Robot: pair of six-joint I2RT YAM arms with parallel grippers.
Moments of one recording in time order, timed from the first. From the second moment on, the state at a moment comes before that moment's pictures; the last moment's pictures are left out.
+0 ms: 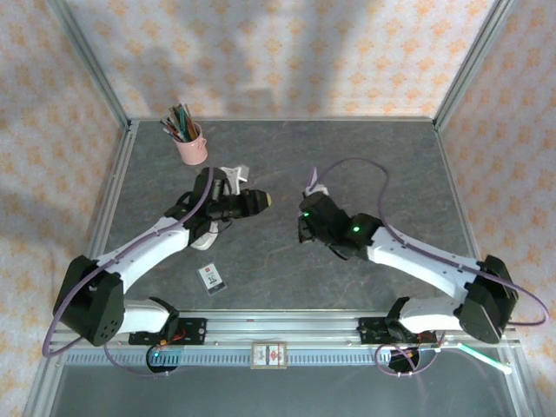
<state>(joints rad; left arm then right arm) -0.41 1.29 0.79 -0.06 0.44 -0.72 0.93 1.30 0.97 -0.57 0.28 0.52</state>
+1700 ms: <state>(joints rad) -0.48 1.76 0.85 -0.08 0.45 -0.69 1.08 1.58 0.84 -0.19 0.03 0.57</state>
